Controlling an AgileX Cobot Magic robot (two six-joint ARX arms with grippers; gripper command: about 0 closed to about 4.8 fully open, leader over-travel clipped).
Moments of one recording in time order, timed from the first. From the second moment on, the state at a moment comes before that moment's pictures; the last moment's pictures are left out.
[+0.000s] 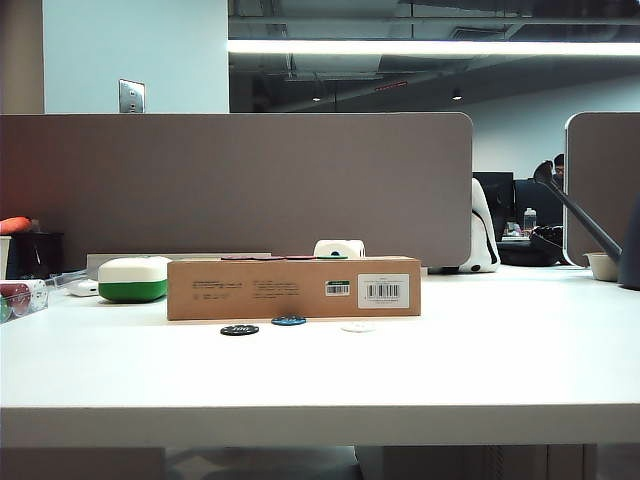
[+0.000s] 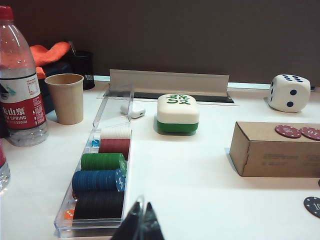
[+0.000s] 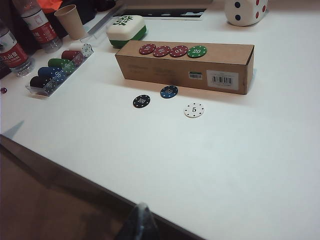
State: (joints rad) left arm 0.05 0.00 0.00 0.03 0.02 -0.01; right arm 0.78 0.32 0.59 -0.61 0.14 0.29
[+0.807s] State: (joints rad) left arm 0.05 0.00 0.00 0.03 0.02 -0.01; right arm 0.23 0.10 0.26 -0.17 0.12 0.31
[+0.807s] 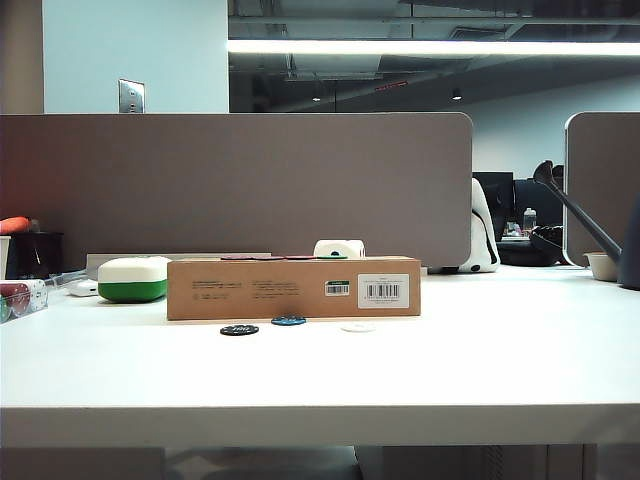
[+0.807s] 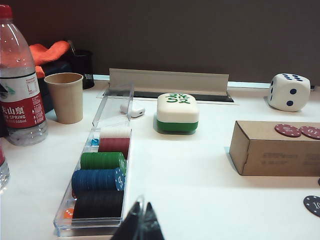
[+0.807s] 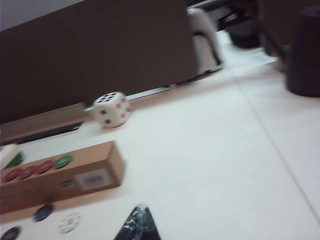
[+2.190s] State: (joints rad) left arm 0.05 0.00 0.00 0.03 0.02 -0.01; right arm -0.03 0.00 0.01 -0.08 -0.03 0.05
